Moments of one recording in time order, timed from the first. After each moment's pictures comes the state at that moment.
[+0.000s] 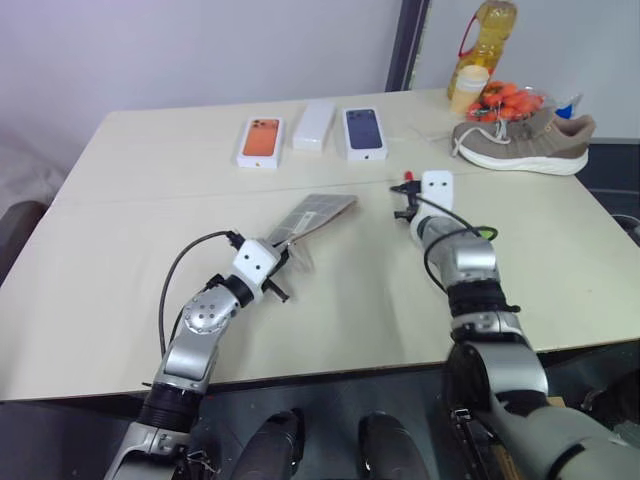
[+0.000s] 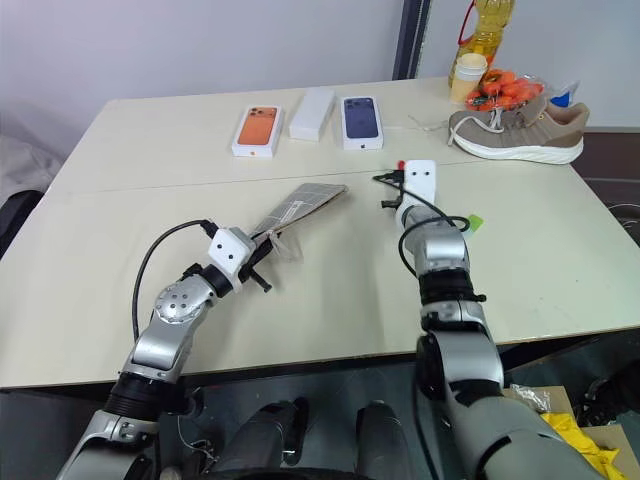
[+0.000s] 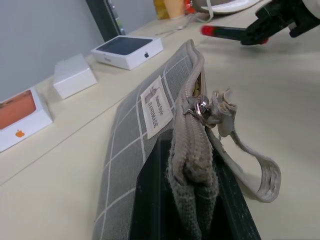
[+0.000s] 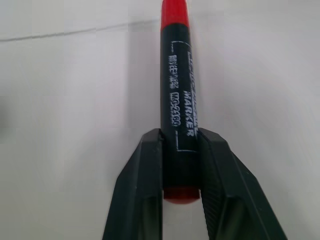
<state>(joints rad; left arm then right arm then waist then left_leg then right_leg) -0.27 0.28 -0.10 0.04 0.00 -0.07 -0.48 -0.81 -0.24 -0.08 0.50 0.02 0.60 0.04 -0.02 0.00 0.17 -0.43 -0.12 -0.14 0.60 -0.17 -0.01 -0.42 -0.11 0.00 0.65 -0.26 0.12</state>
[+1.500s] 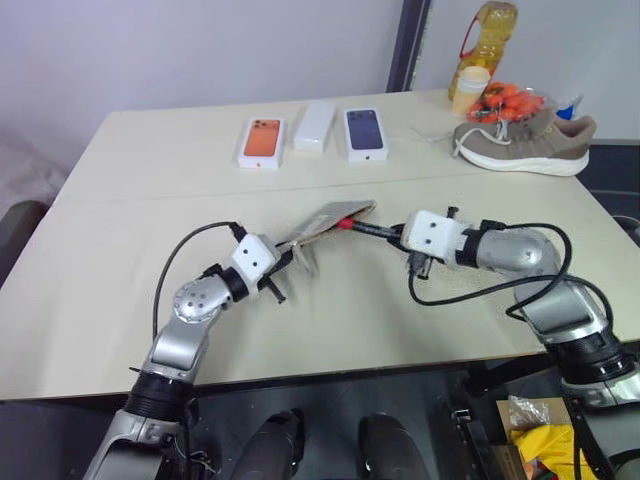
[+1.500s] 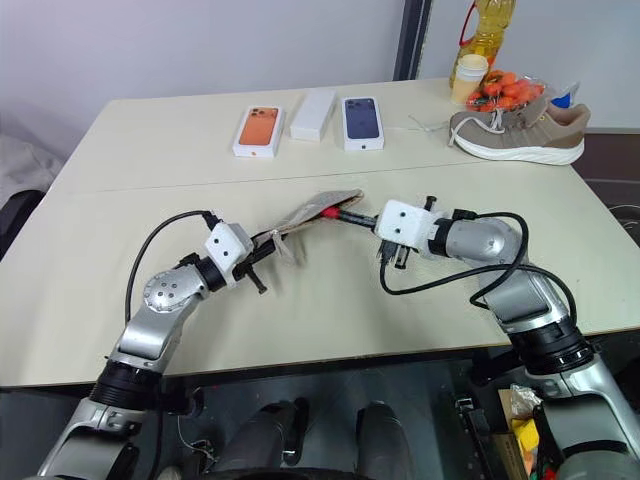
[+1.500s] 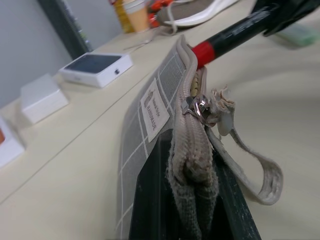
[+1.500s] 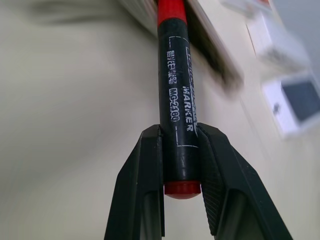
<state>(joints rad) -0.32 0.39 -0.14 0.01 -0.07 -0.07 -0.67 -0.55 -0.78 0.25 -0.14 -0.15 0.19 0.88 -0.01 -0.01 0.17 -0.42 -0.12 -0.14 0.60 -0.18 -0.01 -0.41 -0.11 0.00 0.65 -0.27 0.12</state>
